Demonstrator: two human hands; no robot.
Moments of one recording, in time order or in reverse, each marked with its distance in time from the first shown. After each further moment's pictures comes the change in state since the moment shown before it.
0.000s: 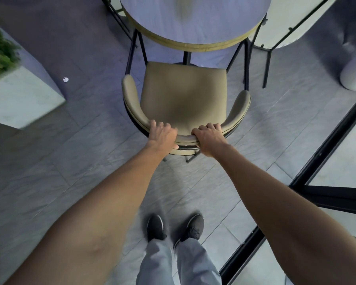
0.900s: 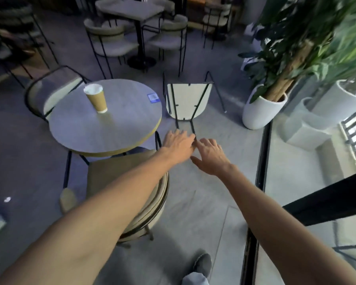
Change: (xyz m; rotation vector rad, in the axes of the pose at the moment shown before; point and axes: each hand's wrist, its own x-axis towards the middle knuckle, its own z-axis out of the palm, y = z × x) left_hand 0.016 0.184 -0.324 -0.007 0.423 0.443; right_hand -0.157 0.205 -0.185 0.307 0.421 0.408
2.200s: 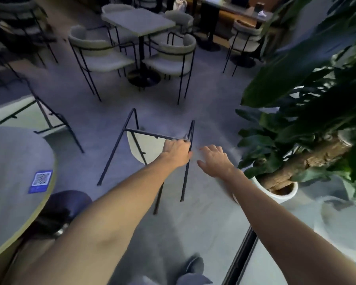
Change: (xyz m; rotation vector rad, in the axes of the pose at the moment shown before) left_hand 0.789 0.072 -0.056 -0.009 0.012 -0.320; right_hand 0.604 0.548 -0.166 -0.086 -0.169 -0.095
